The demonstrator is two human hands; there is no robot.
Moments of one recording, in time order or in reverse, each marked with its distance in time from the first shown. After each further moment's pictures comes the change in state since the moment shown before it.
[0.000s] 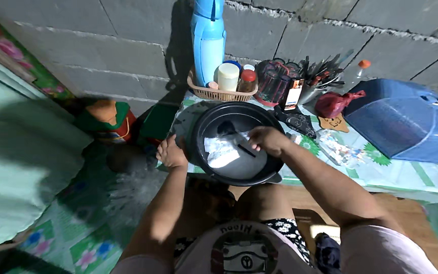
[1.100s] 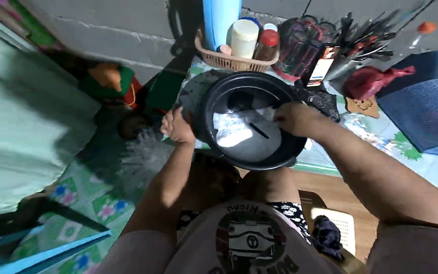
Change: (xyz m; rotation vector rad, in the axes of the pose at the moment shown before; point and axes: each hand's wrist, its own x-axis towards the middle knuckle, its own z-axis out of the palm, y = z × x) left_hand 0.006 -0.013 0.019 0.009 0.117 0.012; right_hand -0.011 -0.033 -0.022 -1.190 -0.097 -0.154
